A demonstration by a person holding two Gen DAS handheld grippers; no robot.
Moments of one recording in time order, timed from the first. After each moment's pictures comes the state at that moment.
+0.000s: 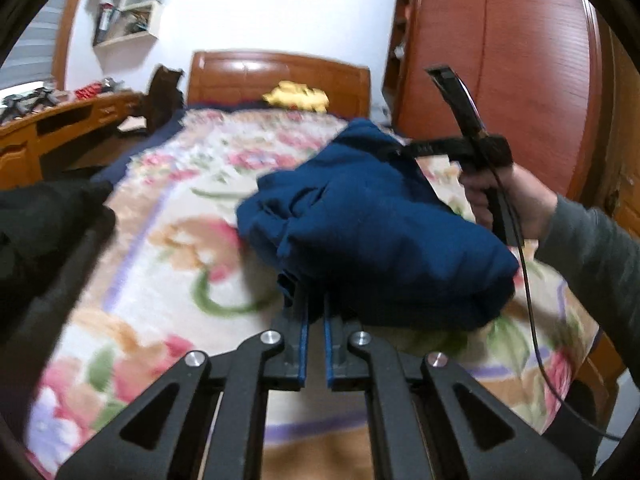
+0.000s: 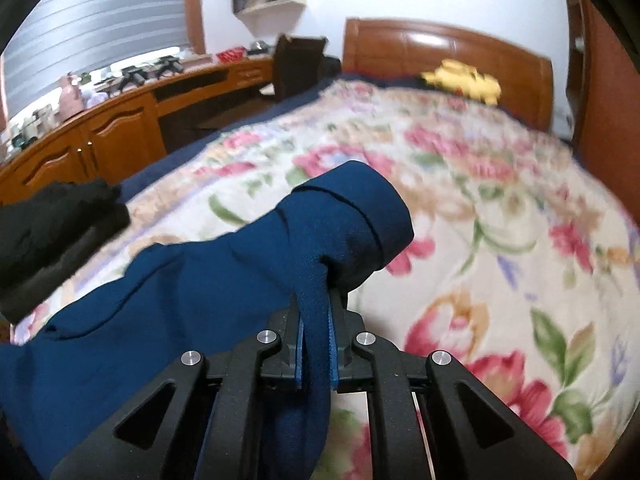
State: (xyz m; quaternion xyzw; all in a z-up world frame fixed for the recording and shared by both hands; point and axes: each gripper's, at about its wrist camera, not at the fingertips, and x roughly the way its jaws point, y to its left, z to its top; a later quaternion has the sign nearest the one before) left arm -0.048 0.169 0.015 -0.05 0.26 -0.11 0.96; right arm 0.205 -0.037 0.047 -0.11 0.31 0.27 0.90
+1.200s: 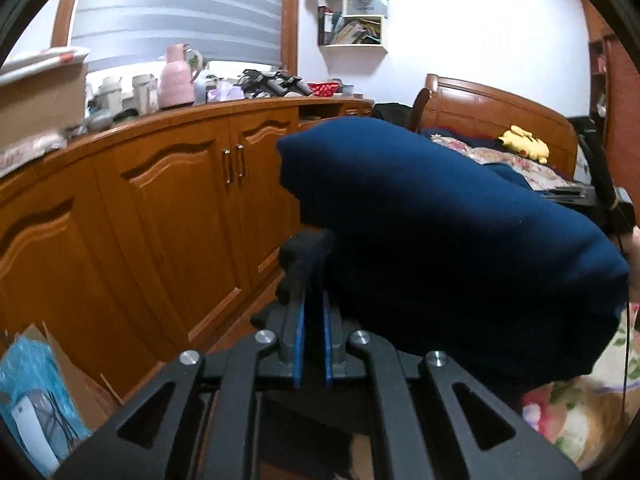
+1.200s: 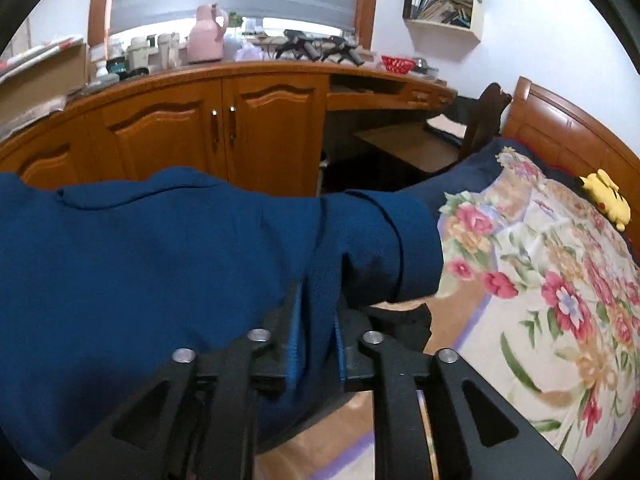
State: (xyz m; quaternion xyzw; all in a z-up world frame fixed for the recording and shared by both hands) left arm -0.166 0.561 0.031 -0.09 0.25 0.25 0.93; right arm 0.125 0.388 0.042 -0.20 0.28 0.43 0.83
